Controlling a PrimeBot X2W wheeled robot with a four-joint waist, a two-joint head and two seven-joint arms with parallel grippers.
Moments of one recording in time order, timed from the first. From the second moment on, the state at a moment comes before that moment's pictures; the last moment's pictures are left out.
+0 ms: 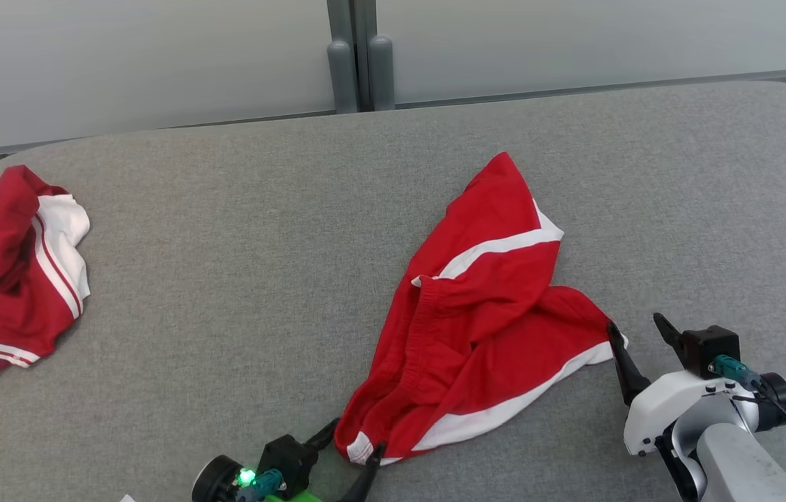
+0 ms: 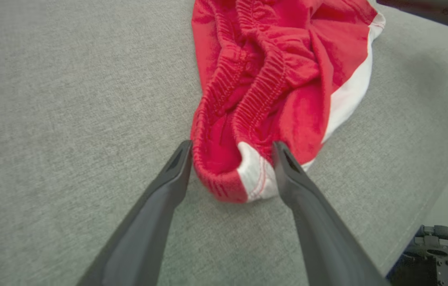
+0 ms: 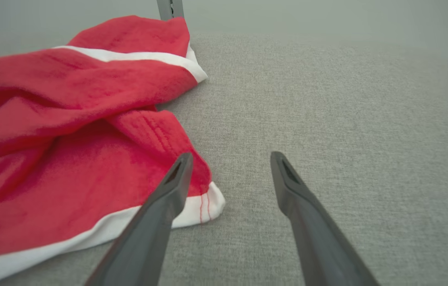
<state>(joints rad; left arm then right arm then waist) -0.18 0.20 -0.71 0.53 -0.40 -0.13 -0.22 -0.30 -0.16 0.11 0.72 0.15 0.13 -0.26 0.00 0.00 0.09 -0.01</state>
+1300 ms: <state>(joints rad) -0.21 0.22 -0.84 0.56 -0.47 -0.12 -0.23 -0.34 -0.14 0.14 0.89 0.18 0.13 -0.26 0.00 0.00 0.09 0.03</state>
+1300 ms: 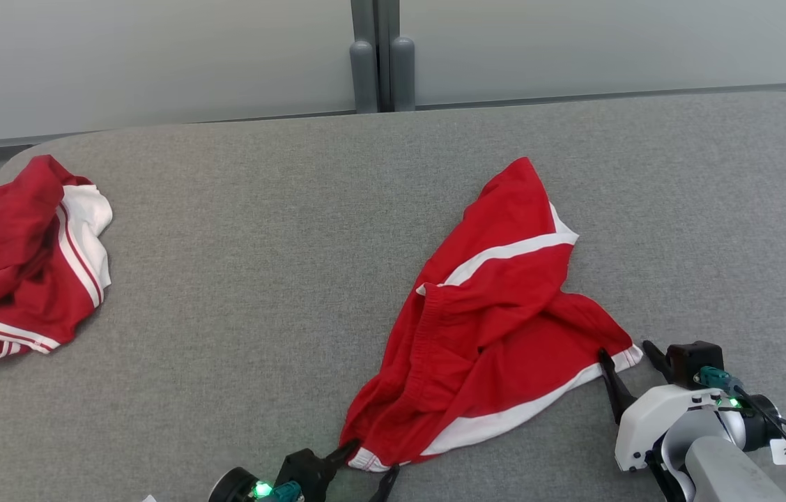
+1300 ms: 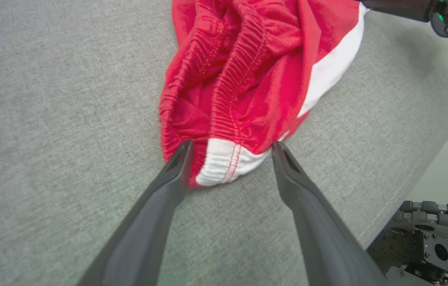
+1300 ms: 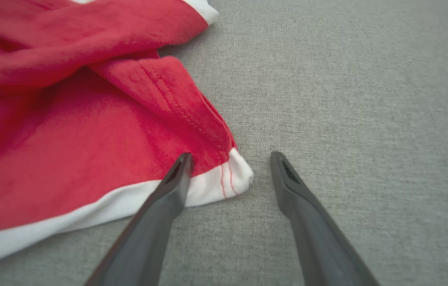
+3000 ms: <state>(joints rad) -1.42 0.14 -0.46 0.59 -1.10 -0.13 -0.05 -1.53 -0.12 0.06 1.11 0.57 0.13 0.06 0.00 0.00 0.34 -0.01</state>
